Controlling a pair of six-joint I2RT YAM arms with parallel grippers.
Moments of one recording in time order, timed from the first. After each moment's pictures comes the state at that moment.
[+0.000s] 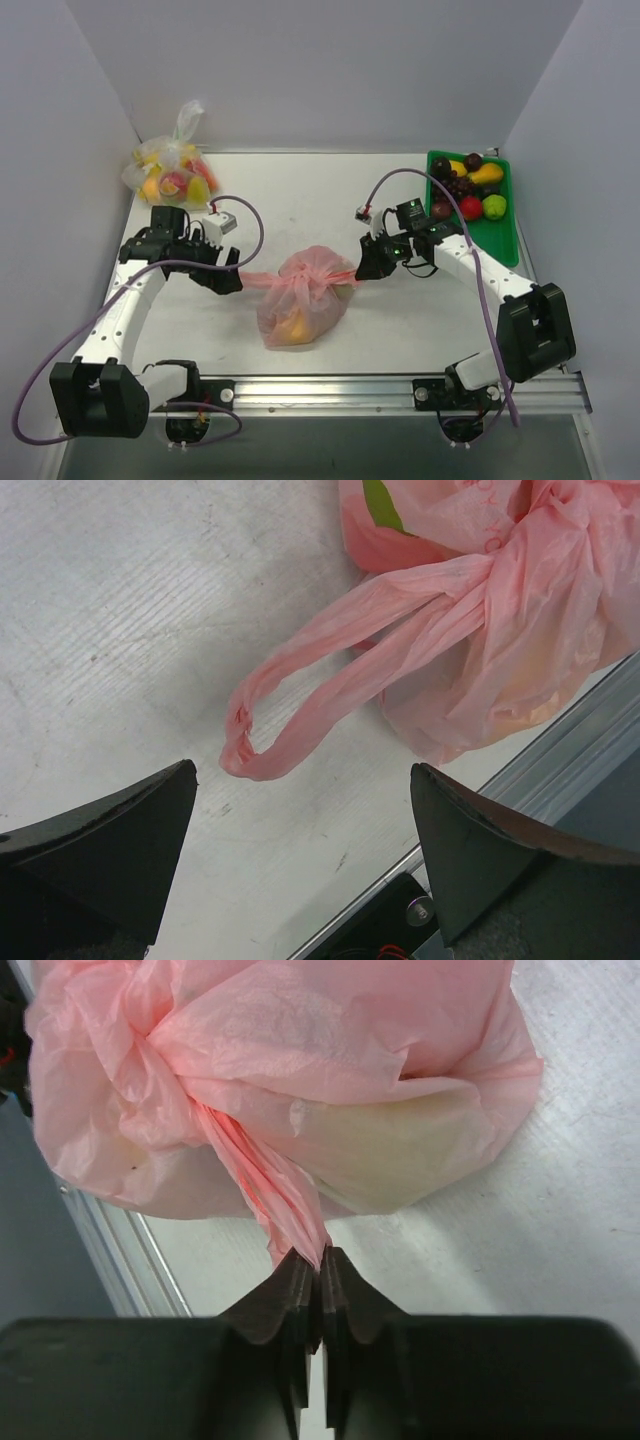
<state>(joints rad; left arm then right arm) -0.05 1.15 0.96 -0.91 0.54 0.35 0.40 1.45 0.96 -0.52 -0.71 -0.21</state>
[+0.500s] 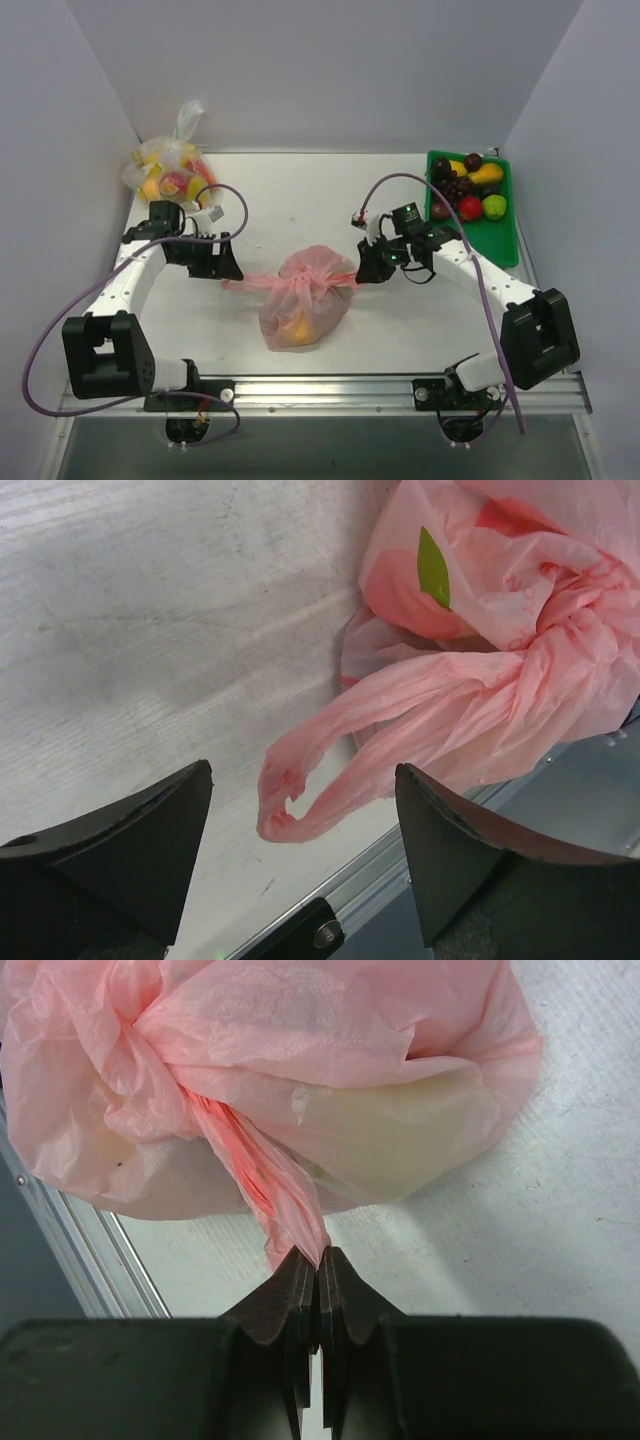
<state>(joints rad) 0.04 1.34 0.97 -0.85 0.64 0.12 0.44 1.42 0.93 -0.52 -0.61 -0.23</state>
